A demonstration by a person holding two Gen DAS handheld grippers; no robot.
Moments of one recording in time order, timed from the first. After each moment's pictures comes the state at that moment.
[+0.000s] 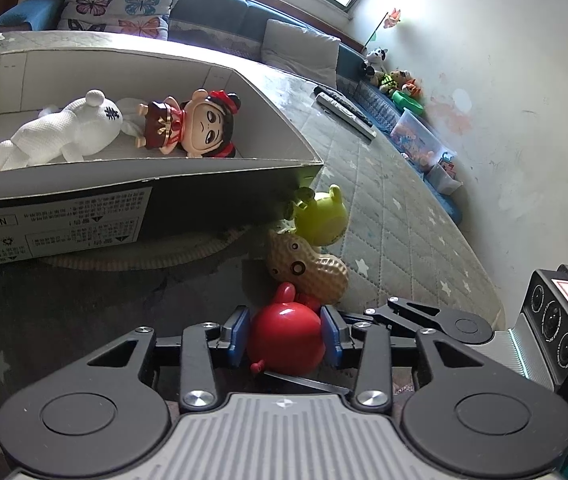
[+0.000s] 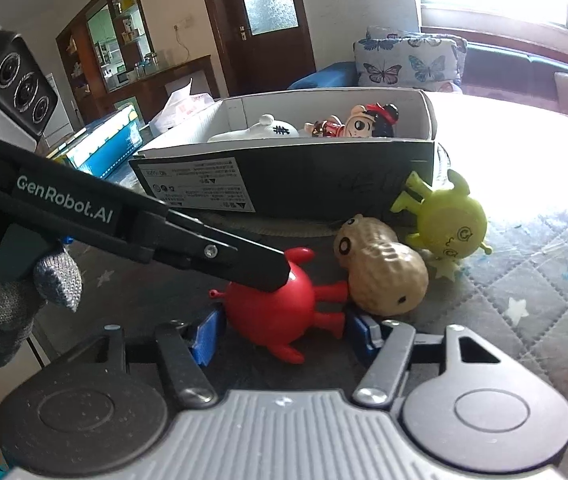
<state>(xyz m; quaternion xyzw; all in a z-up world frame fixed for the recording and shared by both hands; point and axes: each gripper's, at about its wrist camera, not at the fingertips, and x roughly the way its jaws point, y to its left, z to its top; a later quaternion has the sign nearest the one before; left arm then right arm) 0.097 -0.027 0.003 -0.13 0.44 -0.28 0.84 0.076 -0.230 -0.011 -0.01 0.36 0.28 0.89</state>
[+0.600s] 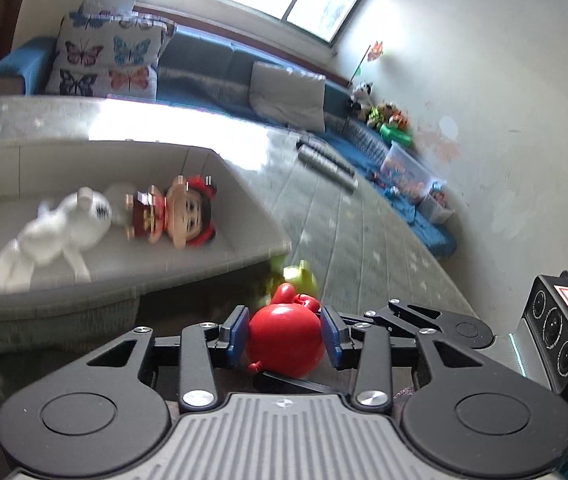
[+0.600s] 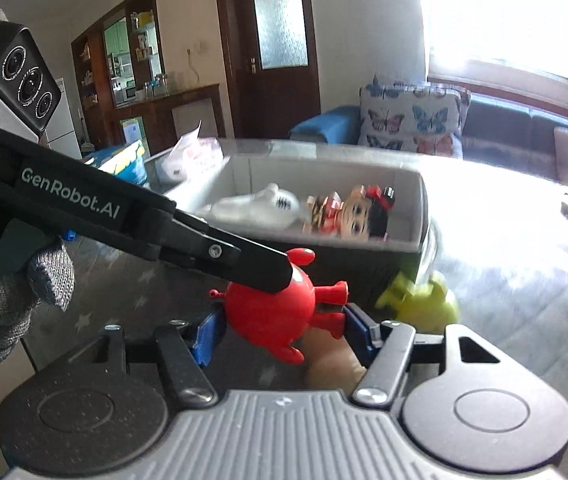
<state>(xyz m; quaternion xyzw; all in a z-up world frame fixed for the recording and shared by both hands) 0.107 -0.027 0.063 -0.13 0.37 -0.28 0.88 0.087 -0.230 0.045 -0.04 0.30 0.28 0.91</state>
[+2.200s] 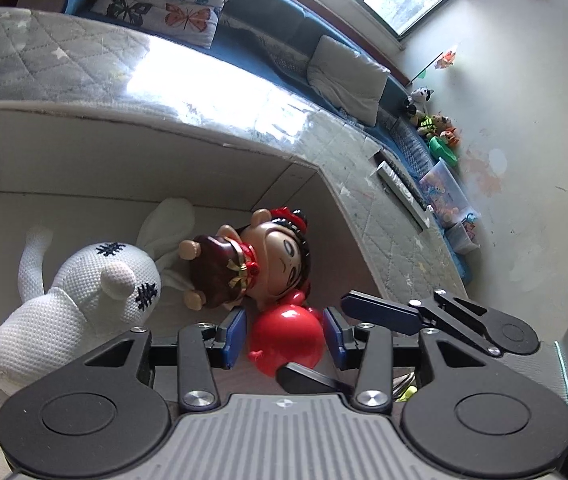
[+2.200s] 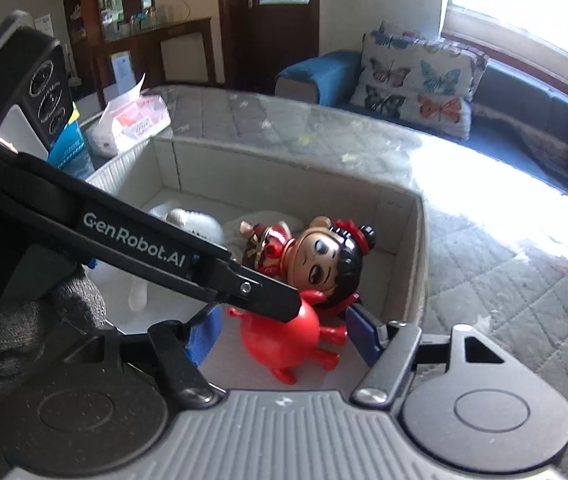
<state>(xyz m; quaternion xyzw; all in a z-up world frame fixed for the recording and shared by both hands) 0.254 0.003 0.009 -0.23 0.45 -0.23 0.83 0.239 -0.195 0.046 -0.11 0.38 0.27 0.88</state>
